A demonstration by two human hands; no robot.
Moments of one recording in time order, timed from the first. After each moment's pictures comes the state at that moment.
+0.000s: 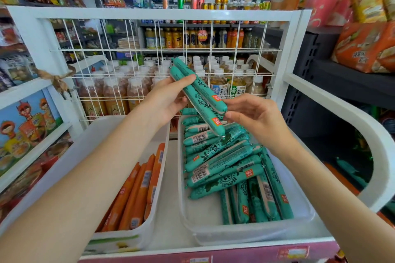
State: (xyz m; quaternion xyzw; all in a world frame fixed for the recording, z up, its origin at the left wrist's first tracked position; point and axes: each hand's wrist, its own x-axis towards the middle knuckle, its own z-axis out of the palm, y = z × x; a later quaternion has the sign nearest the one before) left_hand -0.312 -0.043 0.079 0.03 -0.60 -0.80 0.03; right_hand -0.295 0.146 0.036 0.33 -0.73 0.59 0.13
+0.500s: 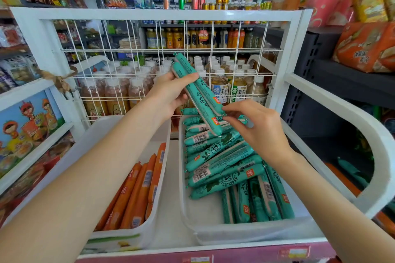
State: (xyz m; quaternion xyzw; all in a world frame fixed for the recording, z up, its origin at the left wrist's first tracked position) left_hand -0.313 -0.041 0.087 0.04 -0.63 -0.77 0.06; right_hand -0.298 0.144 0.021 0.37 -0.79 0.30 0.40
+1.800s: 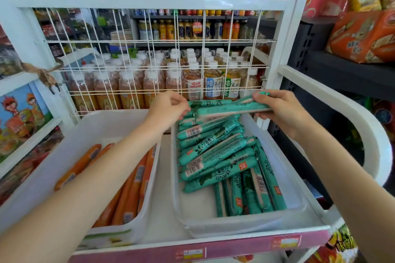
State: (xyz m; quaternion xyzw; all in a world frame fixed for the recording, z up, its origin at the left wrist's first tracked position) left_hand -0.304 -0.037 0.039 0.04 -0.83 -0.55 0.09; right_hand -0.329 0.197 0.038 0.05 -0.74 0.67 0.03
